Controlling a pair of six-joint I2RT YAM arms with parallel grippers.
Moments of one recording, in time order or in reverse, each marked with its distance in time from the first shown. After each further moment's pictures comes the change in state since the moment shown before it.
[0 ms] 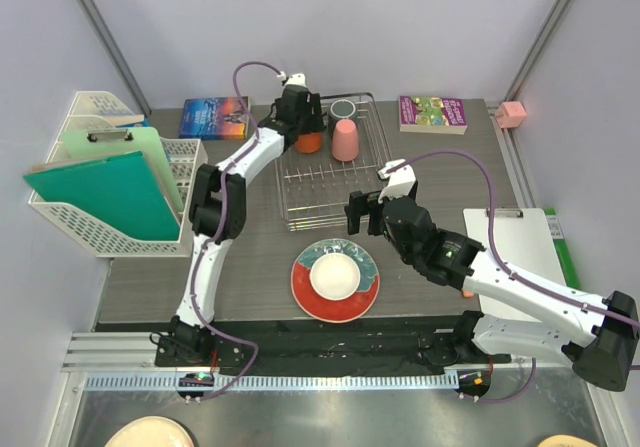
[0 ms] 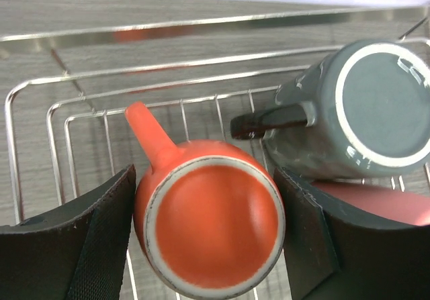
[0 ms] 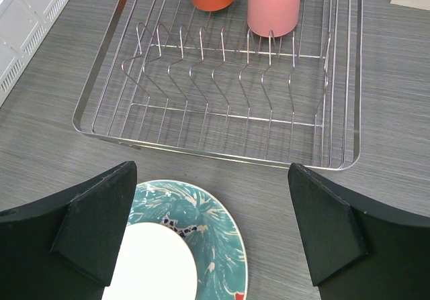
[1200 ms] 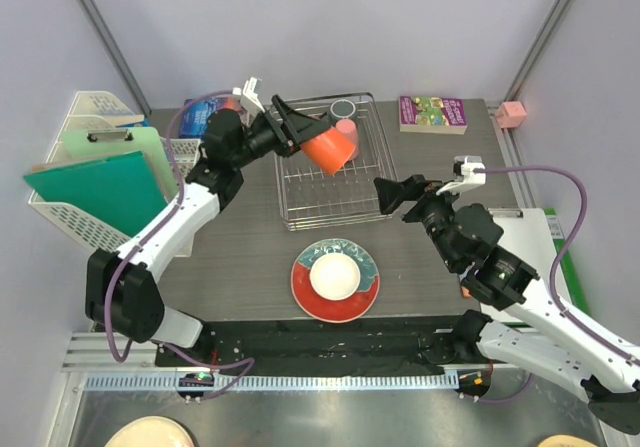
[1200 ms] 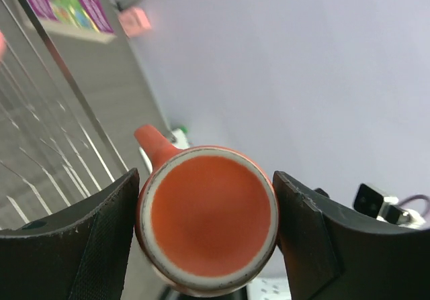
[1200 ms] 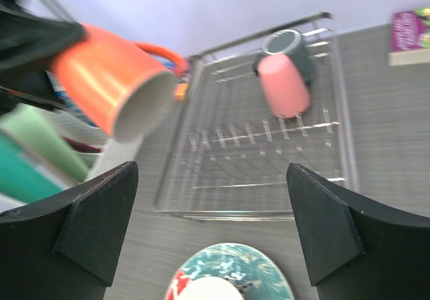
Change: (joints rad) left arm 0.018 -0.971 -0.858 0.433 0.669 -0.639; right arm -0.116 -0.285 -0.032 0.102 -0.028 0.133
